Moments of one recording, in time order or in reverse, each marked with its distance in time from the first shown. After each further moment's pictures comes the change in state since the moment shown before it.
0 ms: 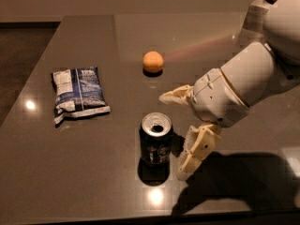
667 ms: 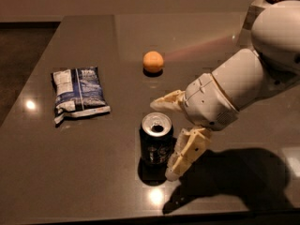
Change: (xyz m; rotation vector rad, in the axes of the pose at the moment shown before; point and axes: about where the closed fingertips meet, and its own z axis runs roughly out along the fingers) arm -0.005 0.002 0.017 -0.038 -0.039 -0.019
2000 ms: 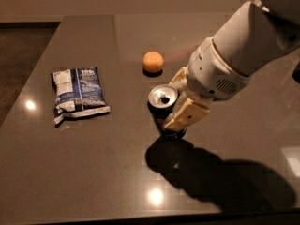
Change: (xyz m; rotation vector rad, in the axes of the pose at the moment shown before) arm -0.013 -0.029 -0.047 0.169 0.236 0.077
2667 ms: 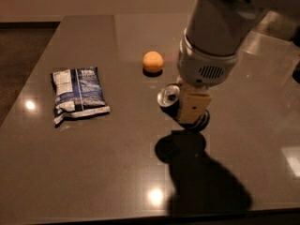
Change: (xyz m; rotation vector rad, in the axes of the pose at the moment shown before) arm 0.020 -0.021 -0.013 0.058 0.407 -0.023
